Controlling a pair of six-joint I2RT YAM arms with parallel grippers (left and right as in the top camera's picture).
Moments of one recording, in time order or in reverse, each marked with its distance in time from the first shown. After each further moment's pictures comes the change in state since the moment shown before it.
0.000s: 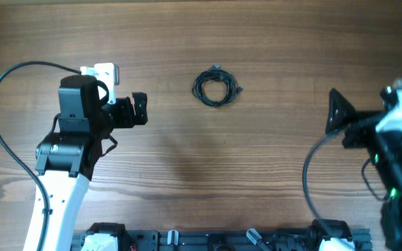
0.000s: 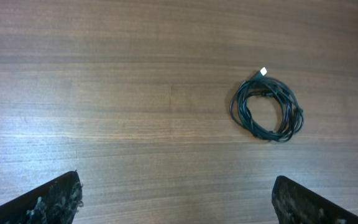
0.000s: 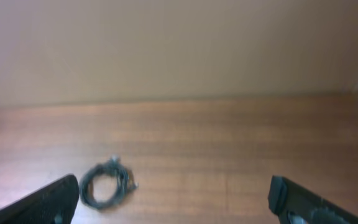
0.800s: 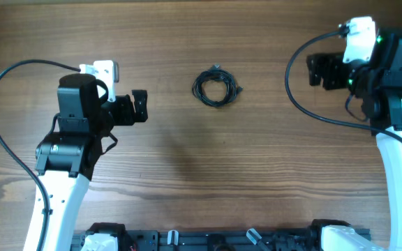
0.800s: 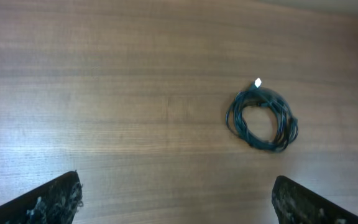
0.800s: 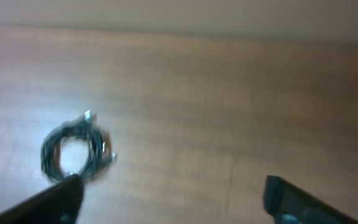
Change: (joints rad) left arm 0.000 0.000 0.000 0.051 0.006 0.000; right arm -0.001 0.531 0.114 0.119 -0.061 -0.136
